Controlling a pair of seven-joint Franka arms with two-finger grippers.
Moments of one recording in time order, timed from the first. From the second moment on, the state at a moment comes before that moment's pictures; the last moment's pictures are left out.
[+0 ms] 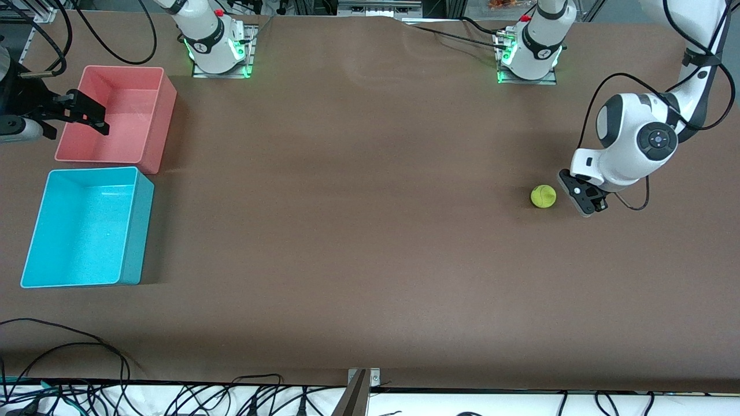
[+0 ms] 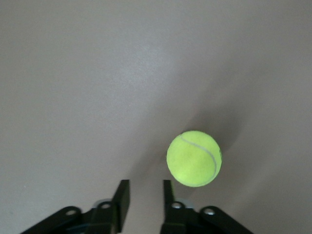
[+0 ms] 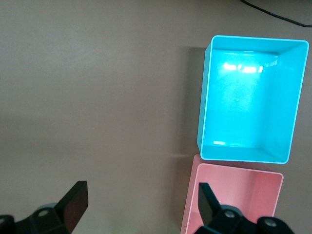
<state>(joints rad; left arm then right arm) -0.03 0.23 0.08 -2.28 0.13 2.46 1.06 0.11 -0.02 -0.08 -1.60 0.00 1.56 -0.07</state>
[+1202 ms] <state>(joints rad) 0.00 0.34 0.07 -2.31 0.18 2.59 1.23 0.11 -0.02 -0.08 -1.60 0.00 1.56 -0.07</state>
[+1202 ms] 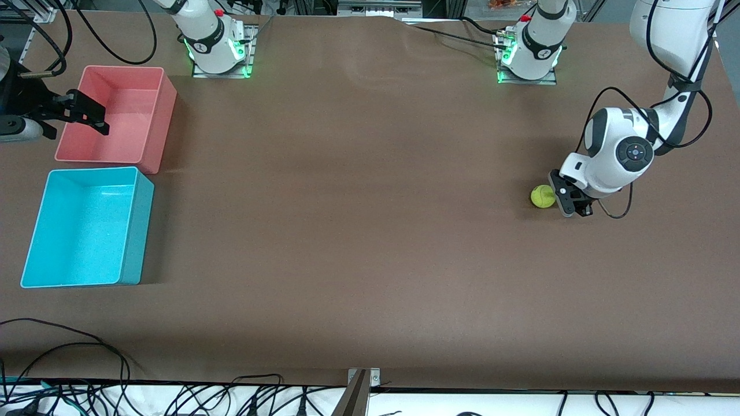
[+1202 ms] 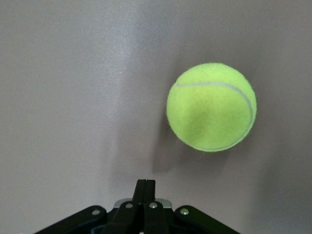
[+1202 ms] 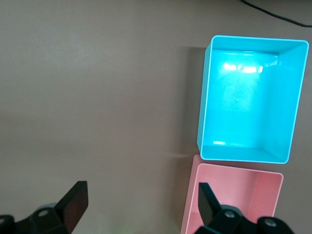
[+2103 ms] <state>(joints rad) -0.20 0.36 -0.20 -2.20 0.07 2.57 0.49 0.11 -0.02 -0.08 -1.60 0.00 1.56 -0.07</state>
